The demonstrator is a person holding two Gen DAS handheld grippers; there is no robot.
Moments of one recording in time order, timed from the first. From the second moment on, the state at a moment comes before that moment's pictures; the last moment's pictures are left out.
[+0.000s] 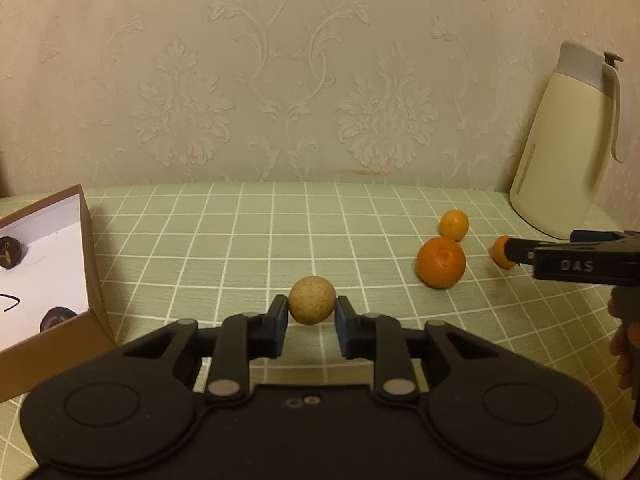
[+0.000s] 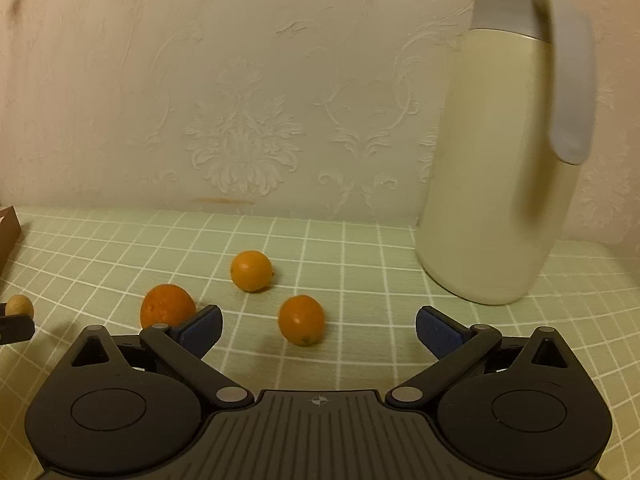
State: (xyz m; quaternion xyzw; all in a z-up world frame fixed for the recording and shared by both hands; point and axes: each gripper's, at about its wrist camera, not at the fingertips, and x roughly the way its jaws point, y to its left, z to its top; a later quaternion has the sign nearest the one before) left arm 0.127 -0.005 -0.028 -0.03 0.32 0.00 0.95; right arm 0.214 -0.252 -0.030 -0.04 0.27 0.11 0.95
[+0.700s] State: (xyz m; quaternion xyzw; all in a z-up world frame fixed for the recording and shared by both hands) left arm 0.123 -0.002 -0.025 -0.03 0.31 0.00 0.95; right arm 0.247 -0.240 -0.049 -0.04 0.32 0.10 0.94
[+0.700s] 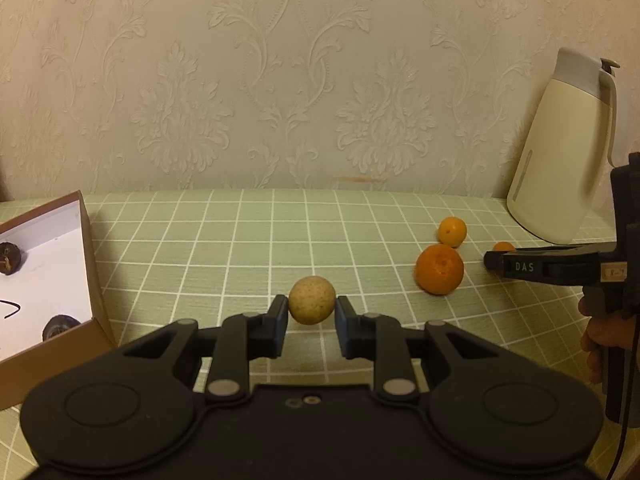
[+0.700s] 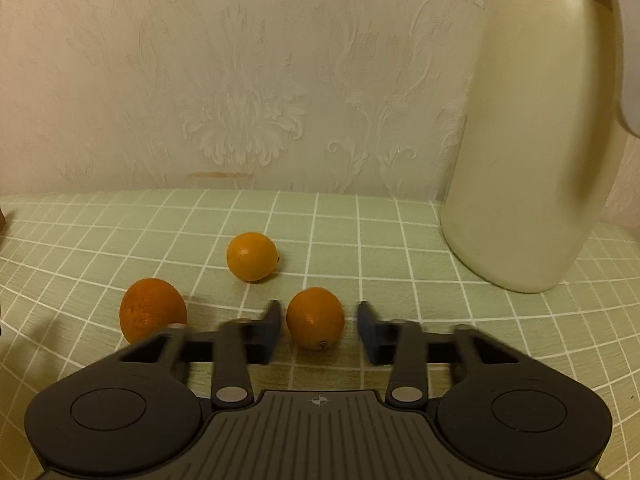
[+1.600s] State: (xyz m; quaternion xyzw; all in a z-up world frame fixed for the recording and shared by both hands) left arm 0.105 0.000 -0.006 -0.03 0.29 0.01 0.96; right arm 0.203 -0.241 0.002 -0.03 0.26 0.11 0.96
